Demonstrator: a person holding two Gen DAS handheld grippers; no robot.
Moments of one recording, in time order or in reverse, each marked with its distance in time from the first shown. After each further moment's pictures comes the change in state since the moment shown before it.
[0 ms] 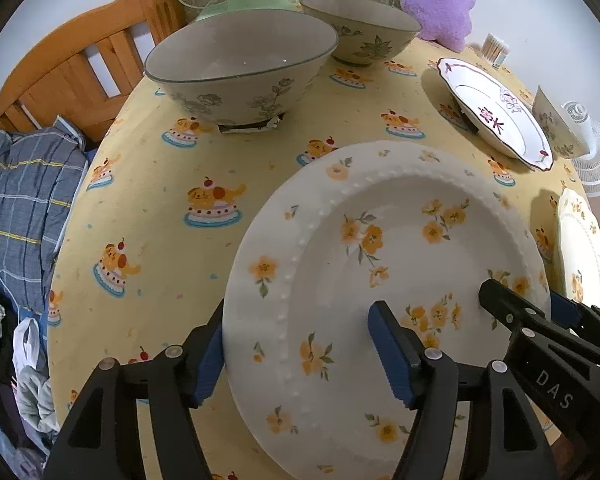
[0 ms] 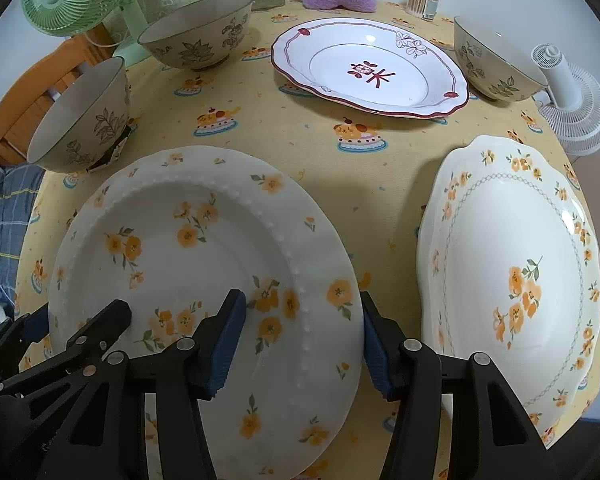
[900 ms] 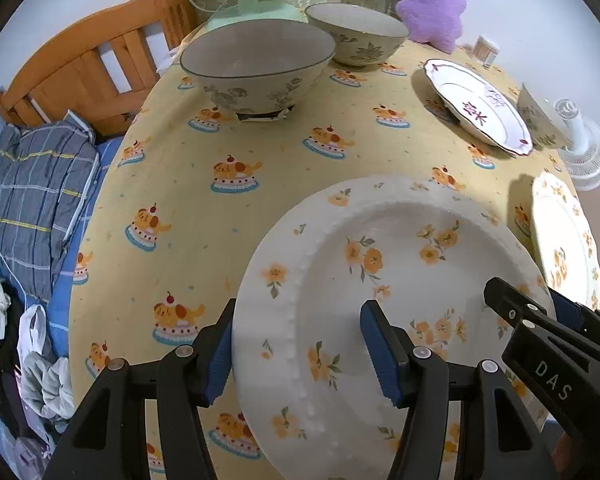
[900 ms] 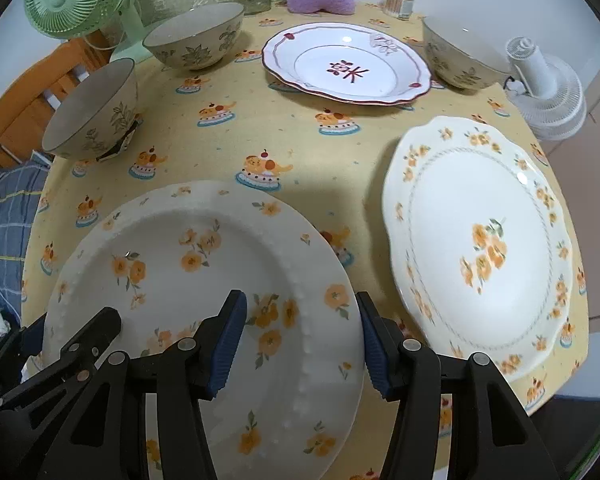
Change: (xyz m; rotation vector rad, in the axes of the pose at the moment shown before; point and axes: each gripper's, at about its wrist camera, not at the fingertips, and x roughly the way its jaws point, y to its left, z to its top) left arm -0.036 0.001 -0.028 0.003 -0.002 0.002; right arm -0.036 0.003 -0.023 0.038 0.005 -0.053
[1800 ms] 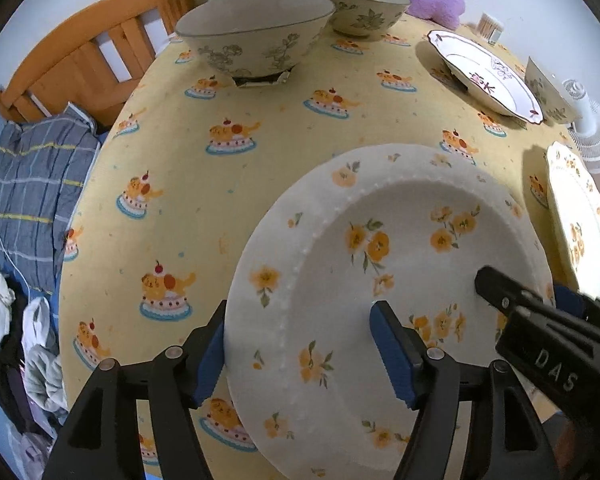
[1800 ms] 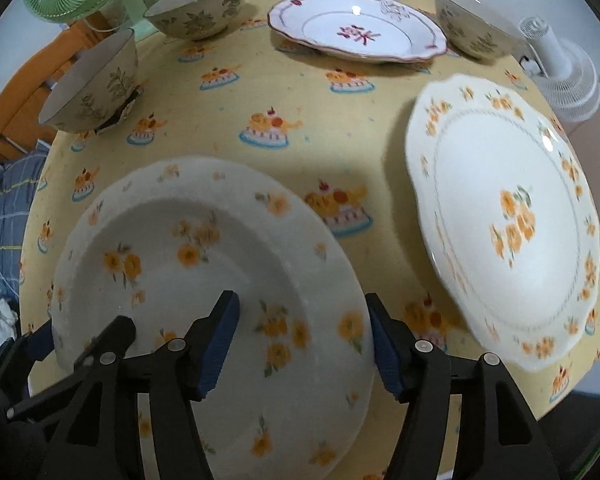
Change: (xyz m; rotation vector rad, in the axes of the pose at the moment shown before) left arm 0.021 -0.006 -0.013 0.012 0.045 0.040; right arm 0.029 0.000 -0.011 -0.006 0.058 0.057
